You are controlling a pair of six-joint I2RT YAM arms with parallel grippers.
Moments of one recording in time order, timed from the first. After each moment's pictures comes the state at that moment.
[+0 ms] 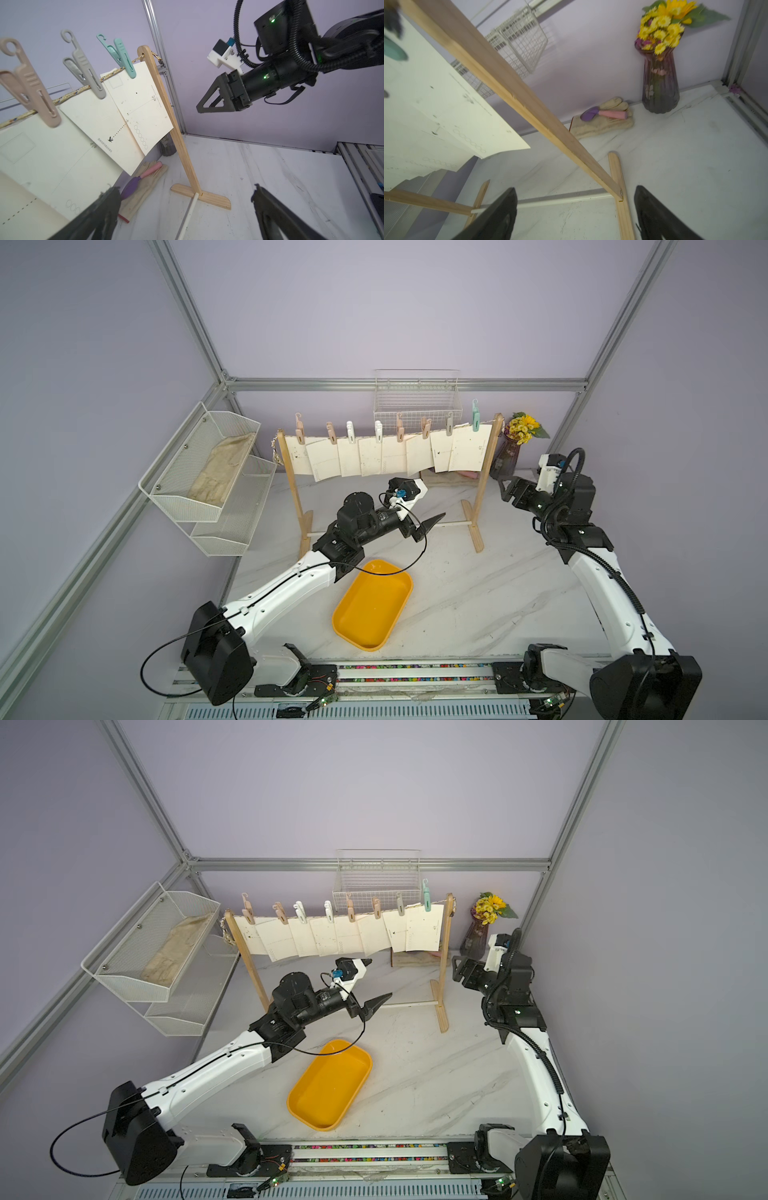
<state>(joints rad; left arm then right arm) -0.69 1.29 1.07 0.26 0.33 0.24 0.00 1.20 1.07 -0.21 -0.27 0.38</state>
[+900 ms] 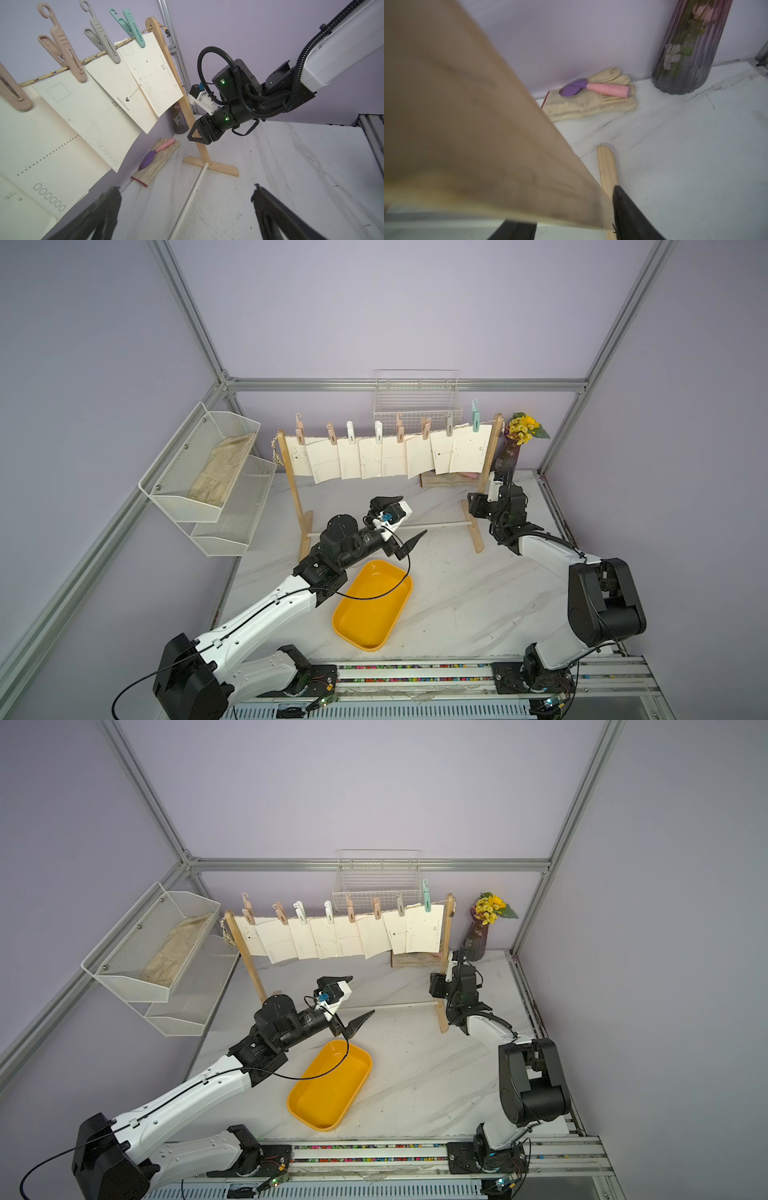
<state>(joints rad) -0.69 1.13 0.89 0.22 0.22 0.31 0.14 1.61 0.96 0.26 -0.04 0.29</state>
